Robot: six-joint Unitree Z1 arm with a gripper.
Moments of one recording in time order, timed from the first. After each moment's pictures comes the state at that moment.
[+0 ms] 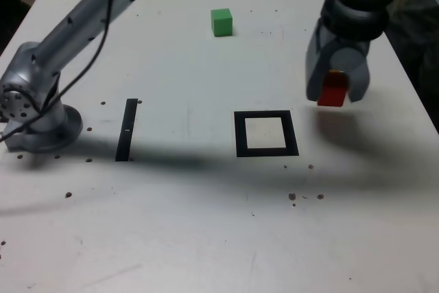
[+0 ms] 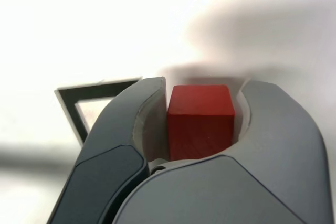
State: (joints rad) arm -0.03 2.38 -2.27 1.58 0.13 0.09
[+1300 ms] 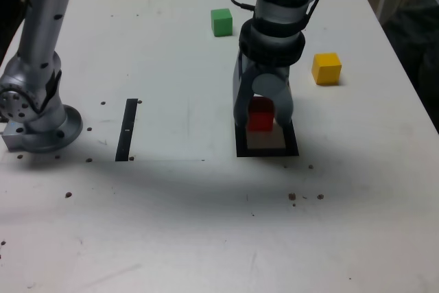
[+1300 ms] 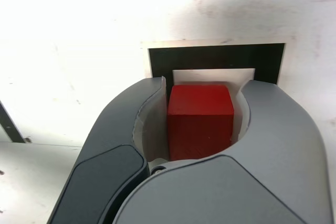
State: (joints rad) arm -0.05 2.07 -1.52 1.16 0.06 -0.03
